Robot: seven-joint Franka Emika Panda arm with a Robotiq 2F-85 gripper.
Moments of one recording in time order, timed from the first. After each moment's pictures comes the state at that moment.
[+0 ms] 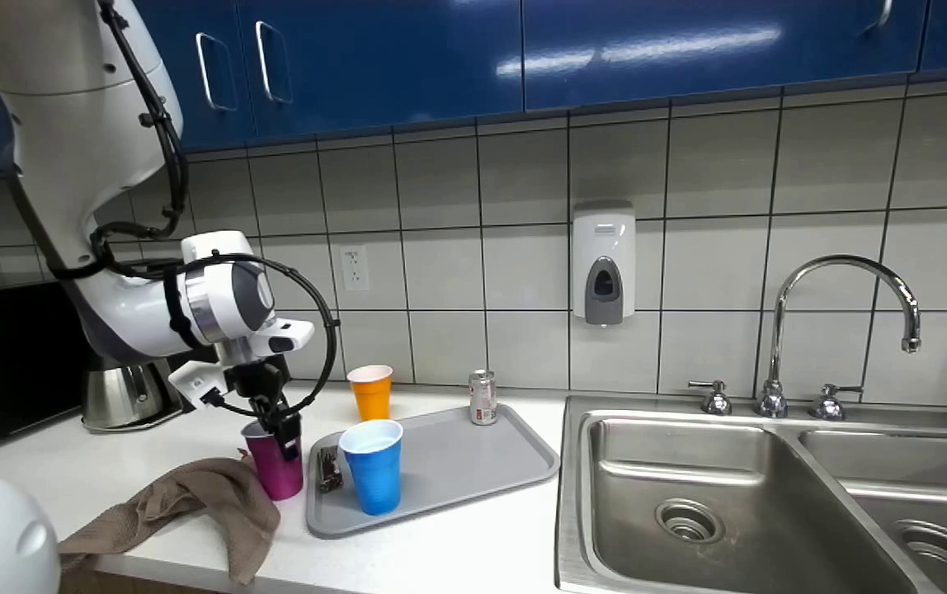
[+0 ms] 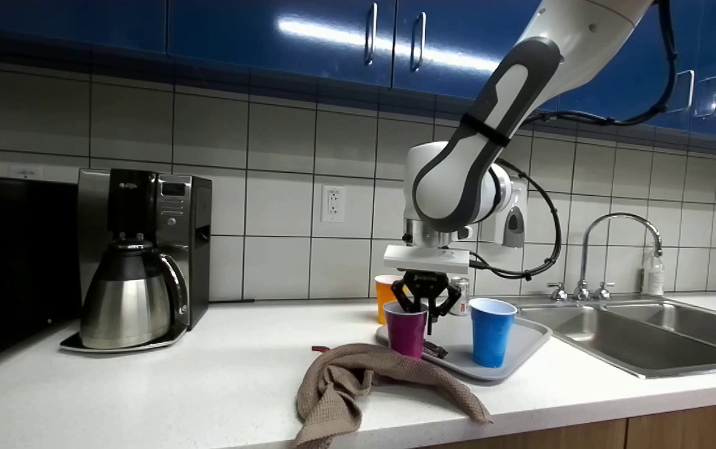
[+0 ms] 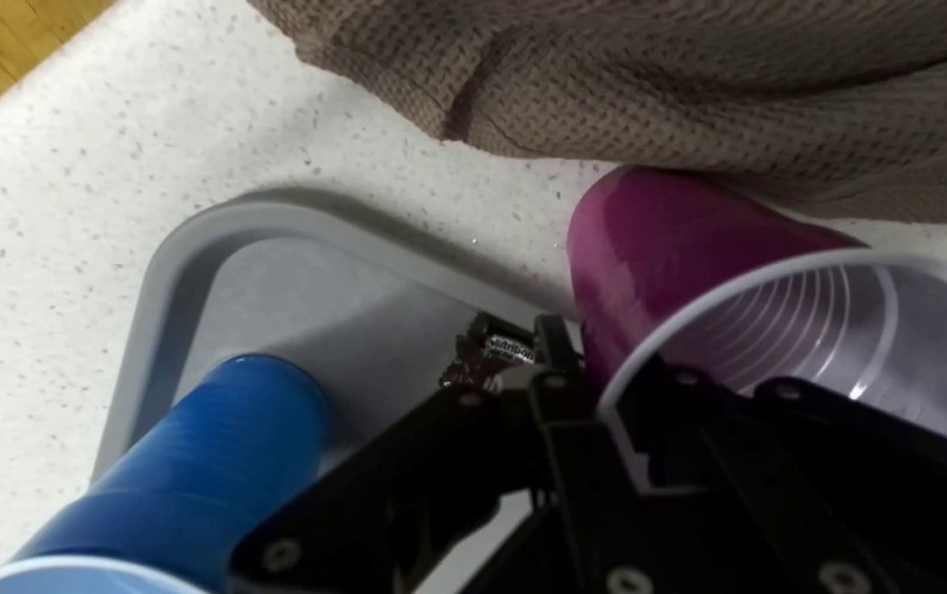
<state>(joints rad) 0.23 0.17 0.08 -2.38 -0.29 2.62 1.04</state>
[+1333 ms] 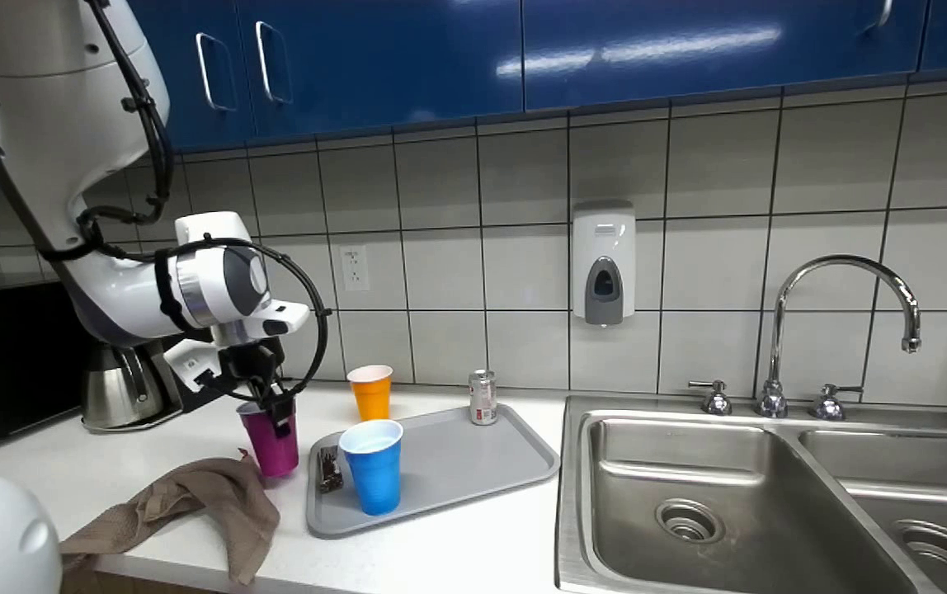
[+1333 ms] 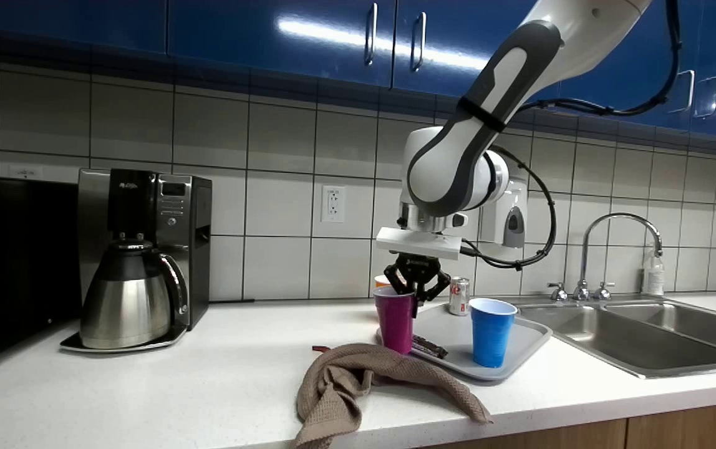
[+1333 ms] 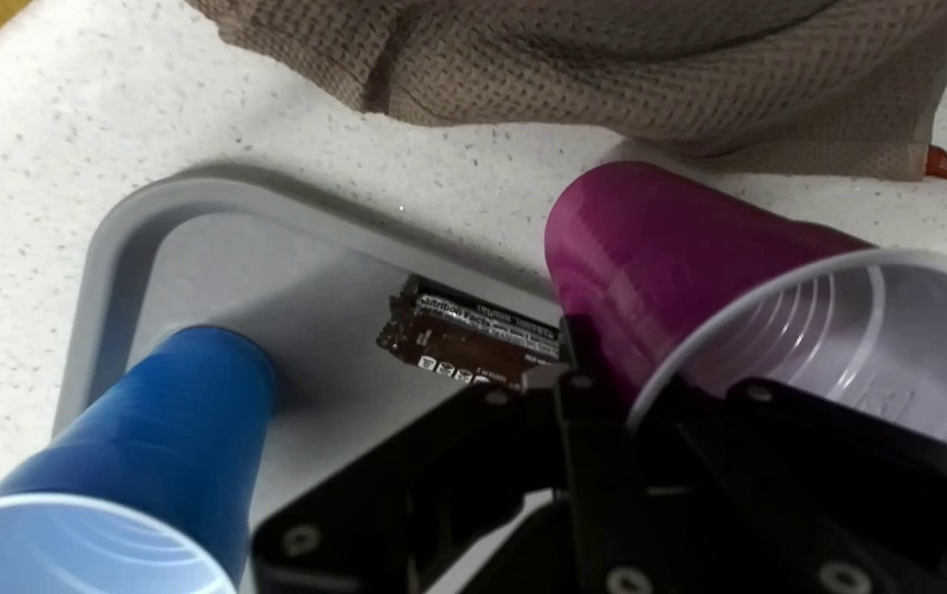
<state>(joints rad) 0.24 0.13 0.08 -2.36 -0.24 2.64 1.03</state>
